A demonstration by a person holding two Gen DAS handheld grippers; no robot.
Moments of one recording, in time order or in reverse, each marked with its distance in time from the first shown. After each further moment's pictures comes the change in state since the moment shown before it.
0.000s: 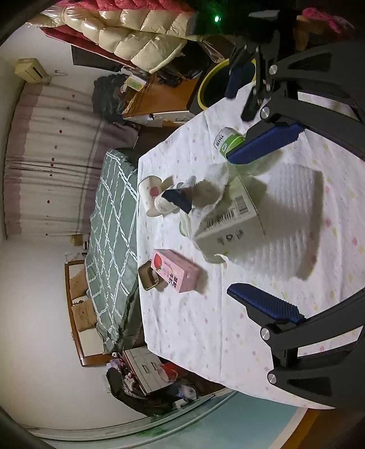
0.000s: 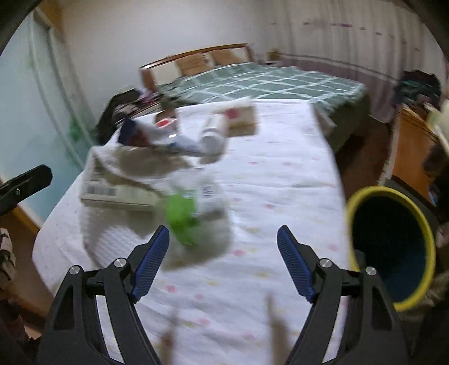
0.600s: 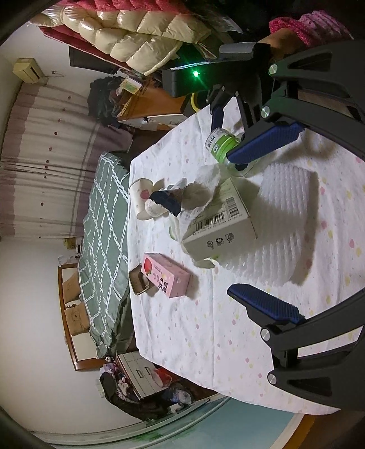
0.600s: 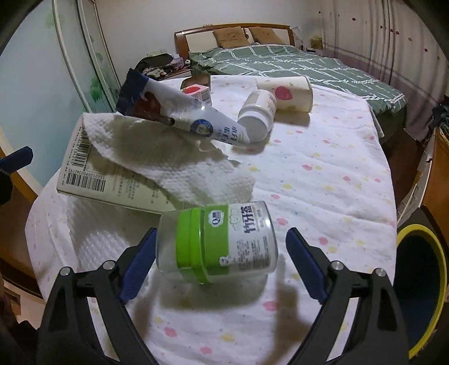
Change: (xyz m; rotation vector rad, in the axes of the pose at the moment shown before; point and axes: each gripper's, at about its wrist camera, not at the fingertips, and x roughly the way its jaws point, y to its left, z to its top) left arm 0.012 -0.007 -0.009 0.000 0.039 -0.025; right arm 0.068 0.014 0.023 -0.154 0.130 0.083
